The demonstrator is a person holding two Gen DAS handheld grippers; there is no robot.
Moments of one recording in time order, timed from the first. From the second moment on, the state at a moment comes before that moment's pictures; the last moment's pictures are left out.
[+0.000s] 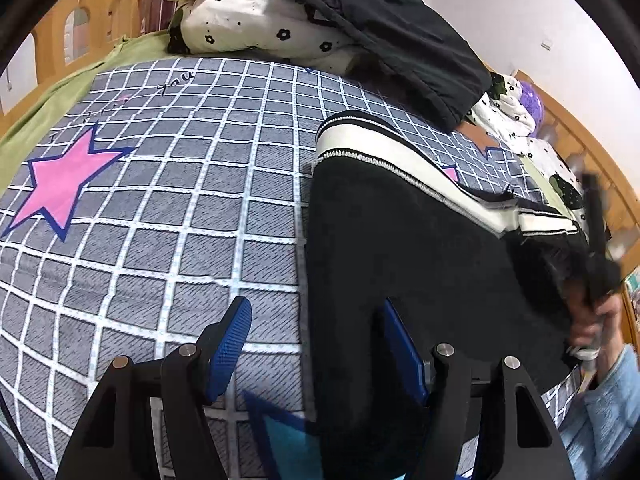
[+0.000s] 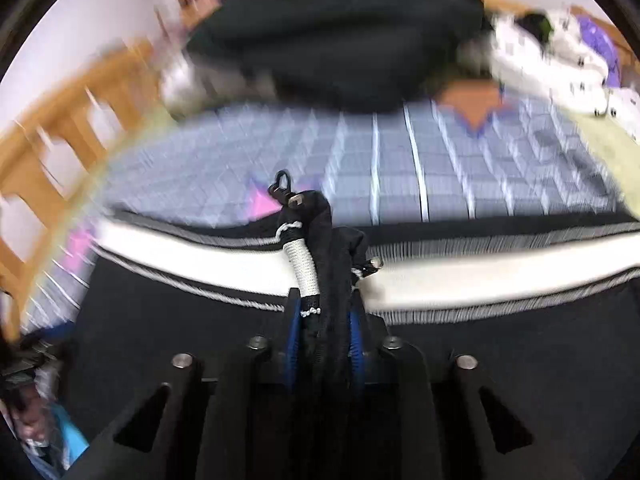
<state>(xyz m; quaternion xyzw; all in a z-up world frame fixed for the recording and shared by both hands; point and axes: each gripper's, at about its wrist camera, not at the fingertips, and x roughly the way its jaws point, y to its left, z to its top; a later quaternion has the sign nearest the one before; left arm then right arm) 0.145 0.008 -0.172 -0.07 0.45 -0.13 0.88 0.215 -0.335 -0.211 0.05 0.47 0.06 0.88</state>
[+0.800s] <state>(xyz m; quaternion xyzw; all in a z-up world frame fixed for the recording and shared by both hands) 0.188 0.000 -0.180 -0.08 0.50 -0.15 0.85 0.035 -0.522 -0.141 0.12 0.37 -0.14 0.91</state>
